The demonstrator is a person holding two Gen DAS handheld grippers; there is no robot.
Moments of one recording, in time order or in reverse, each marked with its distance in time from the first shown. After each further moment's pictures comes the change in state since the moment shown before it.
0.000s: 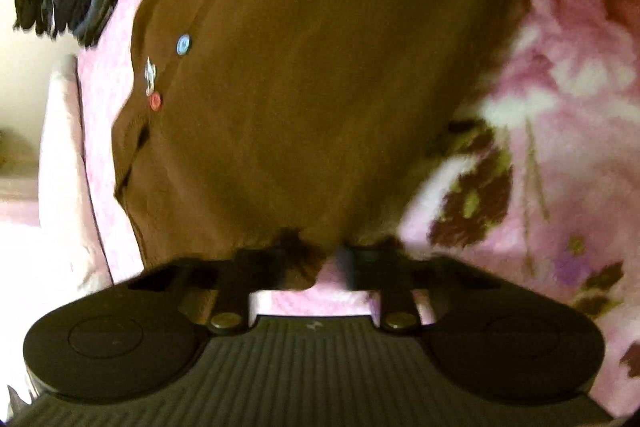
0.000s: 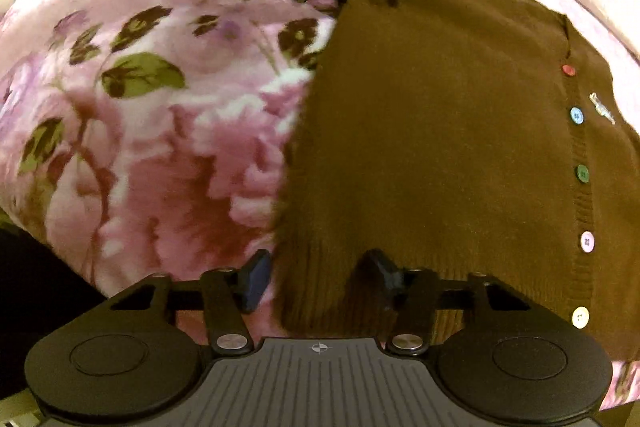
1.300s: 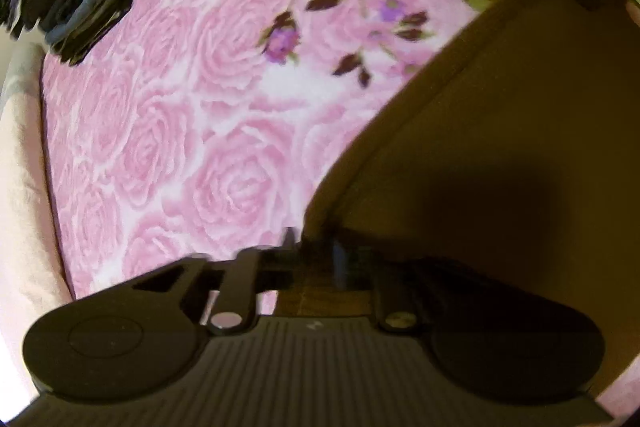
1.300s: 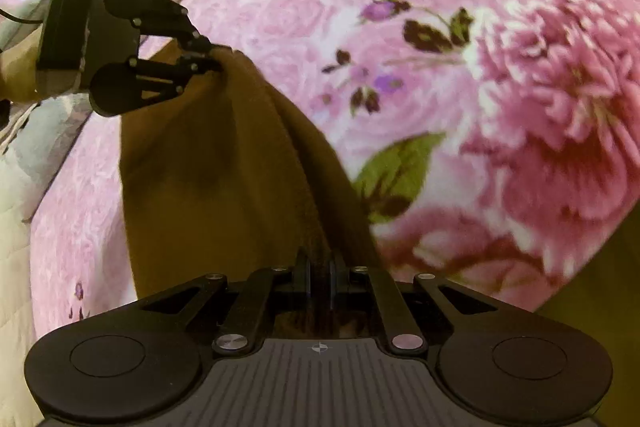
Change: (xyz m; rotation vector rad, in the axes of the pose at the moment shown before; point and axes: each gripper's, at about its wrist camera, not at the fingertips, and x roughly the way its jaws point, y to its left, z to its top) left arm 0.209 0.317 0.259 -0.168 -0.032 -0.204; right arm -0.046 -0.433 -0.162 1.021 -0.160 0.215
